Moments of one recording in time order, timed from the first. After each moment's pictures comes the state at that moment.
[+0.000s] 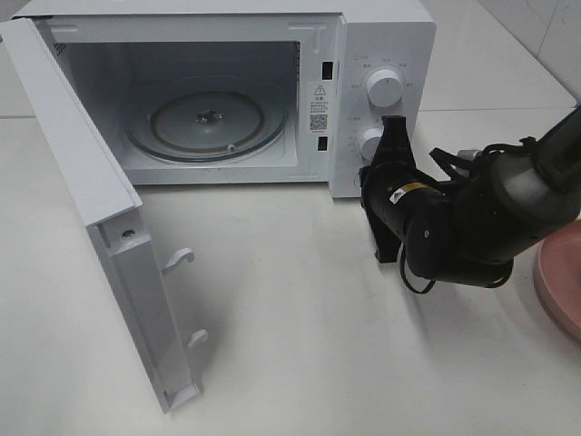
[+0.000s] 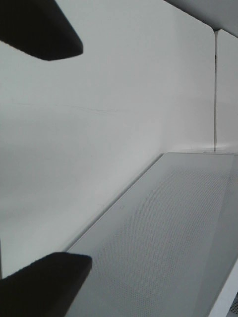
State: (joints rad) left arm 0.07 0.00 -0.52 -0.14 1.07 0.09; right arm 0.57 2.06 -0.78 0.60 -0.94 1.36
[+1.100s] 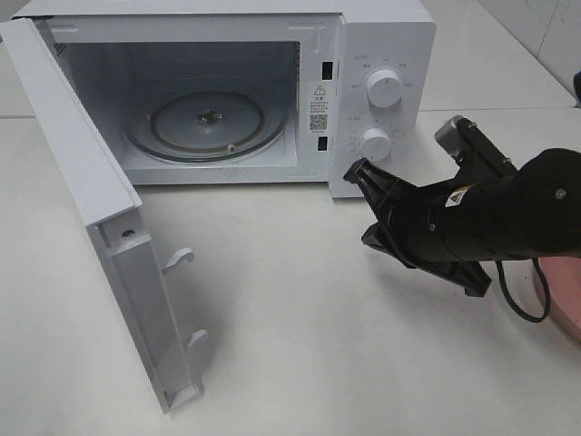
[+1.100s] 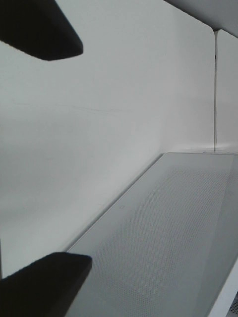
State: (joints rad) left arm 0.07 0.00 -0.52 -0.14 1.07 0.09; right arm 0.57 1.61 -0.60 0.55 -0.21 0.54
